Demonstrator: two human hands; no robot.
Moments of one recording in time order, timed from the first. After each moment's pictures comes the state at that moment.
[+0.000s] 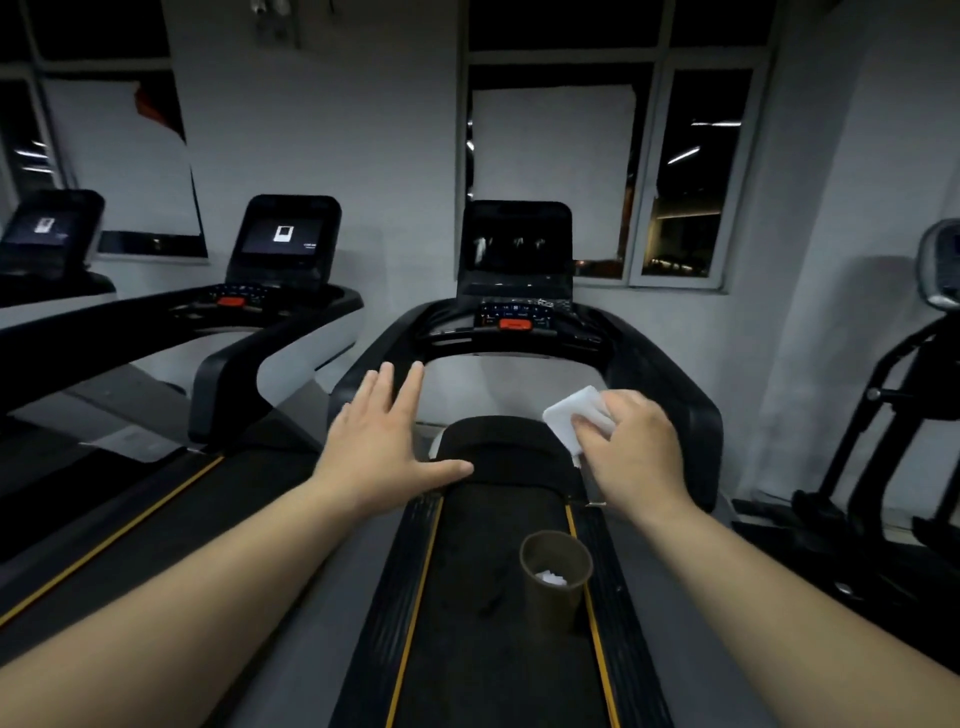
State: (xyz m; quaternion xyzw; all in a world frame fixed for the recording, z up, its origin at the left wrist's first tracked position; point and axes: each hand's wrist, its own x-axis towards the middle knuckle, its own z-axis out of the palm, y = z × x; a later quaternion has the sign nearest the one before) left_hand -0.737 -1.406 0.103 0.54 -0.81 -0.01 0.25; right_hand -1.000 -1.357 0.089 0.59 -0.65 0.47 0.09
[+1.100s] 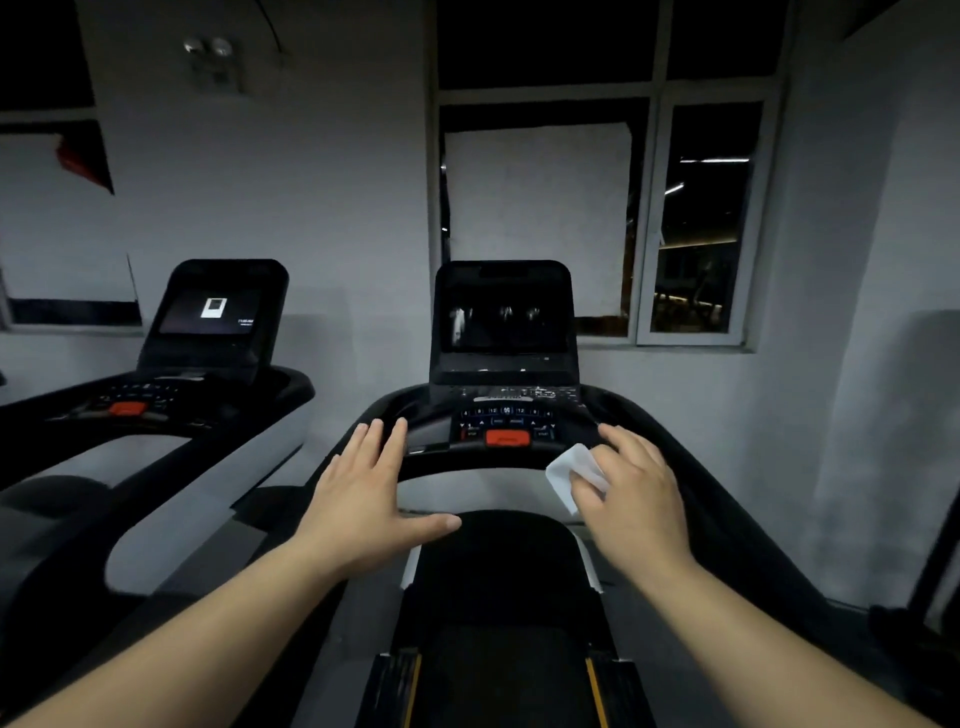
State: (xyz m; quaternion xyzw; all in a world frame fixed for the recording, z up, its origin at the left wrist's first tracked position) left_hand -0.864 -1.878 0.206 0.52 -0.82 -0.01 0.24; right_hand -1.146 -1.814 0.184 0.61 -0.66 0.41 0.16
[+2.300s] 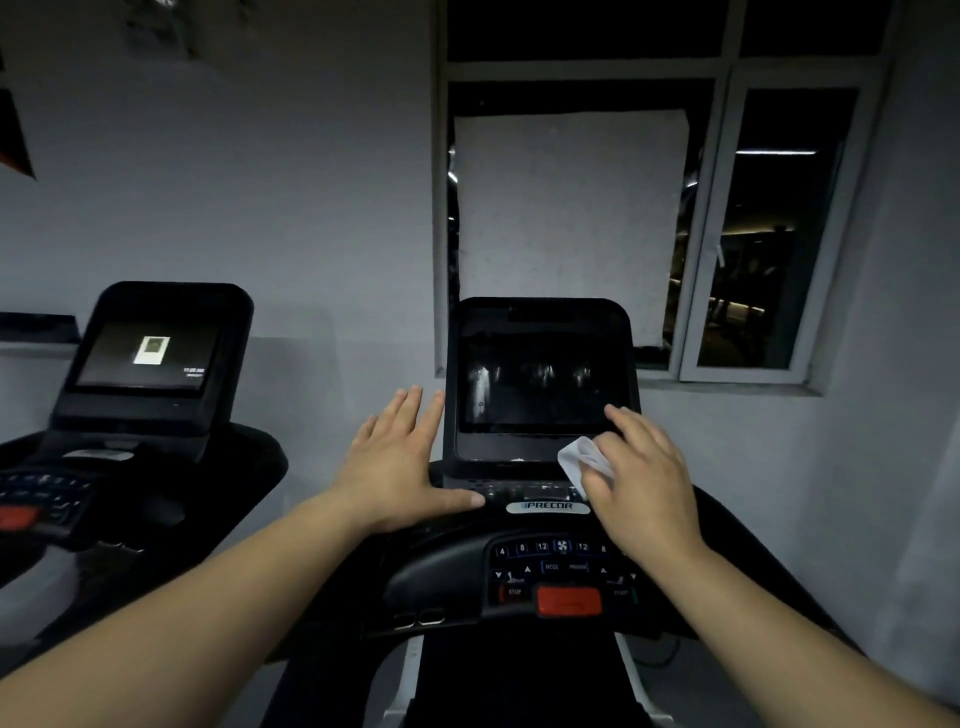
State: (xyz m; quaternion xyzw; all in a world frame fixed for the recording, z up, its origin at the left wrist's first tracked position) left_hand -0.905 -2.344 0.373 0.48 -0.86 0.04 0.18; right_hand -1.171 -2.258 0.337 0.63 -0.65 0.37 0.22
